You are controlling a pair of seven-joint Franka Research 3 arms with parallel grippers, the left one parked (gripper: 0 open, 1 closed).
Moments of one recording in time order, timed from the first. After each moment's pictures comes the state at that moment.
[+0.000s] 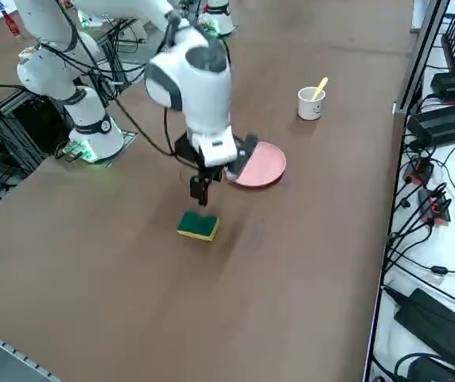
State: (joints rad) arm -0.21 0.38 -0.10 -1.91 -0.02 2.15 -0.29
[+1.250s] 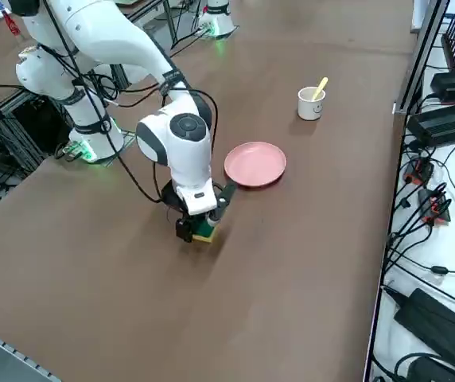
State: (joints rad) arm -0.28 0.49 -0.10 -2.01 -0.08 2.37 -0.32
